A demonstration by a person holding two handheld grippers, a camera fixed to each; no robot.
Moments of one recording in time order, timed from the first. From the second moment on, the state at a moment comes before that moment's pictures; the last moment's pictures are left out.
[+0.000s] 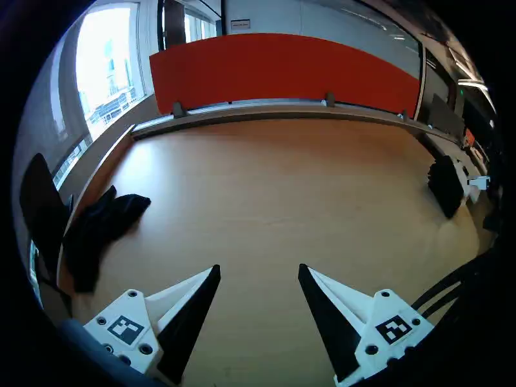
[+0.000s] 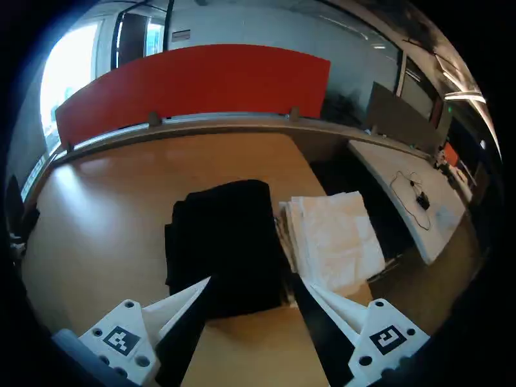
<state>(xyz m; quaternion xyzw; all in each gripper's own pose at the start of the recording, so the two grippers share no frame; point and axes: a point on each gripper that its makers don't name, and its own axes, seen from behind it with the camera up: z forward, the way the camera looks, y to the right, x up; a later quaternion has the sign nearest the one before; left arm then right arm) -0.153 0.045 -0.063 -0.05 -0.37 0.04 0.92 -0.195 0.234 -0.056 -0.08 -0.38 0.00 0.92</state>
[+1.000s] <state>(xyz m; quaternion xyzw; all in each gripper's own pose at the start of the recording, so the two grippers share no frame) -0.110 0.043 -0.033 -0.03 -0.30 0.01 0.95 -0.079 0.189 -0.005 -0.09 -0.13 0.02 0.99</state>
